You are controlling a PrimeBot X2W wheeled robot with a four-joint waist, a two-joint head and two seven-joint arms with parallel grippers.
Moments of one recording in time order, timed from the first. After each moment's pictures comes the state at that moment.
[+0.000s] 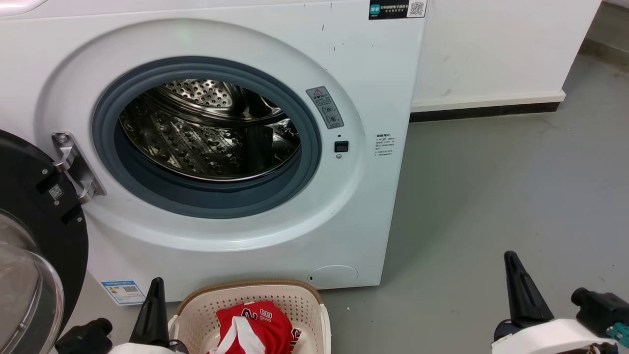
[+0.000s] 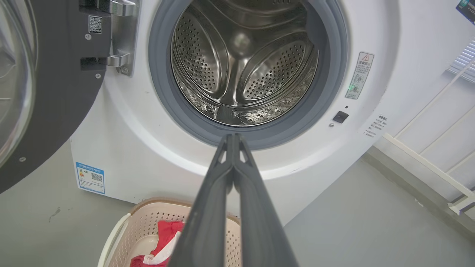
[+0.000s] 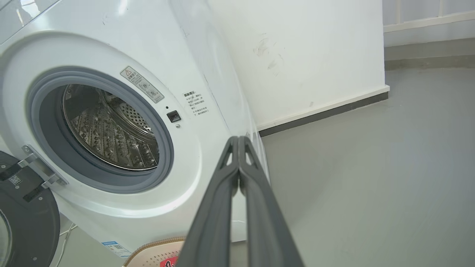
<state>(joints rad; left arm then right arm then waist) 0.12 0.07 0.08 0.10 -0.46 -0.11 -0.16 0.07 -0.06 0.01 0.13 0.39 0.13 -0.19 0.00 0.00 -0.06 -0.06</state>
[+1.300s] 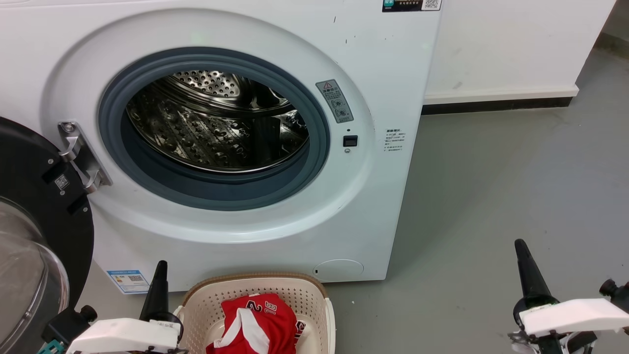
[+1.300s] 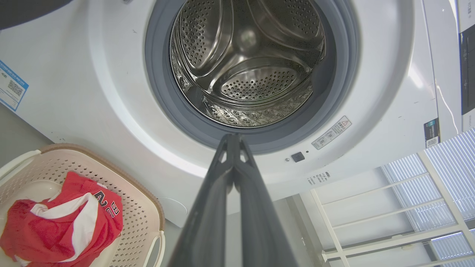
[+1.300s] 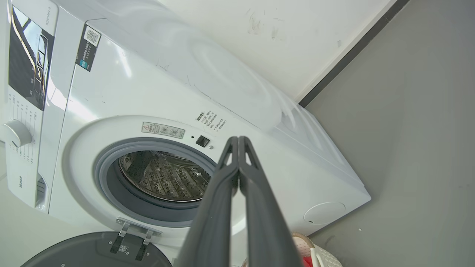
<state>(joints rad) 0.01 0.06 0.10 0.17 -1.01 -0.12 -0.03 -0.01 -0.08 -0.02 0.18 1.01 0.13 -0.07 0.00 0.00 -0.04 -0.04</state>
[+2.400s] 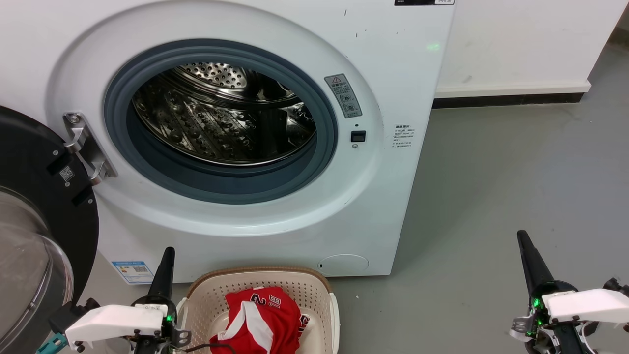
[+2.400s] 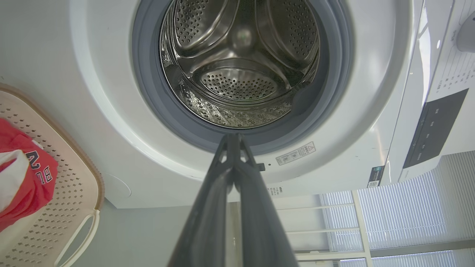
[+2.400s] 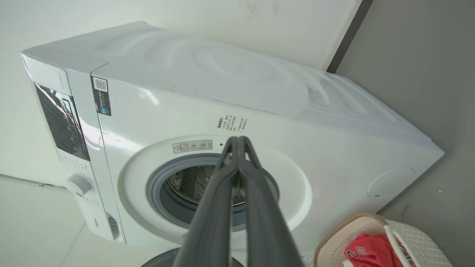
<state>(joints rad) -0.05 0.05 0.11 0.21 -1.35 -0.12 0.05 -0.06 -0.08 -0.05 0.22 1.37 0.13 0.01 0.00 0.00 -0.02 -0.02</state>
